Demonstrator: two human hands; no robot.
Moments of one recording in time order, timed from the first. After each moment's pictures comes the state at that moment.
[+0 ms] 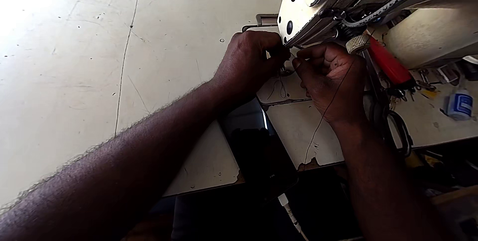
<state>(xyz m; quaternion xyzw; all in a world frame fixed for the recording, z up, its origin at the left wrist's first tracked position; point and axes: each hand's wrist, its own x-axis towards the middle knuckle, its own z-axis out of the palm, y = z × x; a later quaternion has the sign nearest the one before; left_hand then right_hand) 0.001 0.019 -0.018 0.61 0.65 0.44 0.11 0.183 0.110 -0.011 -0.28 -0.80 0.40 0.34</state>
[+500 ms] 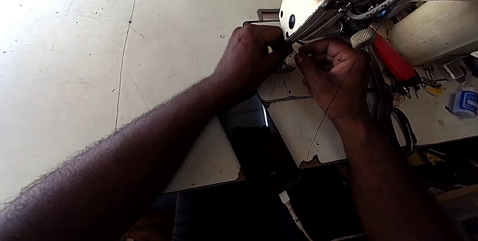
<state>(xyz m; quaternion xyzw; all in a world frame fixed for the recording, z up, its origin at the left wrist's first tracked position) 0.000 0.021 -0.018 0.61 0.64 0.45 0.12 0.183 0.110 -0.011 -0.29 -0.80 0.40 0.34</state>
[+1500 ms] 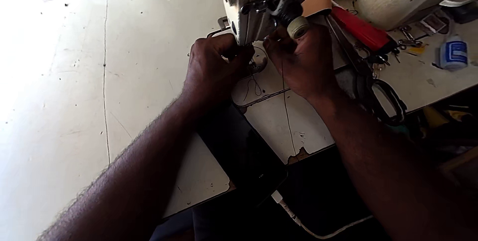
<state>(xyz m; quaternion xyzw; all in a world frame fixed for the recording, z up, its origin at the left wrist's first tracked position) 0.005 0.021 -0.011 0.61 0.65 0.44 0.13 0.176 0.127 -0.014 -0.32 -0.80 0.34 0.38</state>
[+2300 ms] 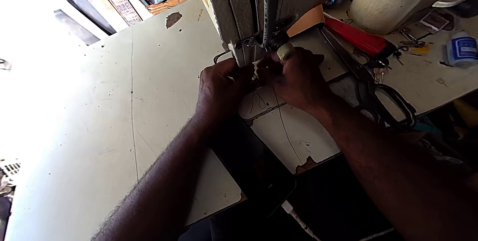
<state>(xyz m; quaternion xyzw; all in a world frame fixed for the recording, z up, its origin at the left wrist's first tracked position) 0.010 0.020 -0.011 0.59 0.66 0.44 0.13 0.176 0.125 -0.010 -0.33 -0.84 0.31 0.27</state>
